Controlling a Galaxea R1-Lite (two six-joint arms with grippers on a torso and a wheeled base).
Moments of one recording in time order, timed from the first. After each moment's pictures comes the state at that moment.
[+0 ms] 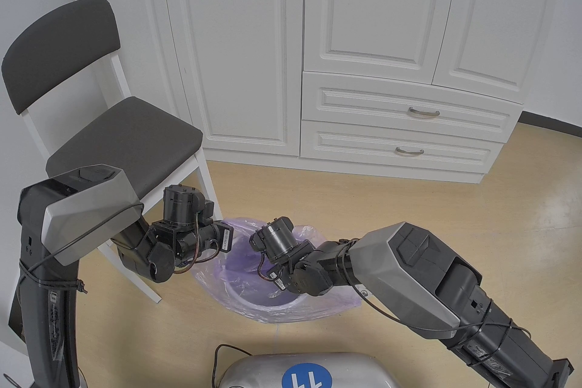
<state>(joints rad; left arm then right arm) -0.31 2.38 -1.00 -0.88 -0.01 0.03 0.78 2.80 -1.99 0.02 -0.52 -0.14</state>
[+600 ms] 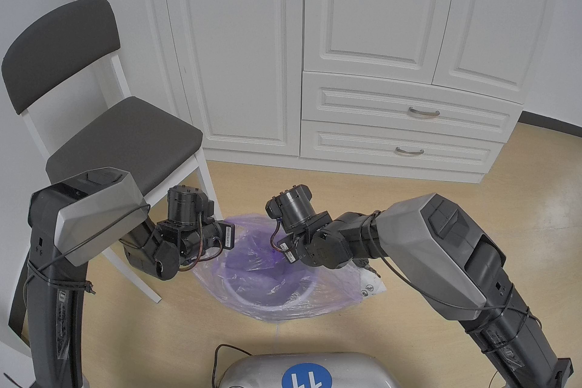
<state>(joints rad) -0.30 2.44 -1.07 -0.87 -0.01 -0.05 0.72 2.69 -1.97 0.03 -0.51 -0.08</state>
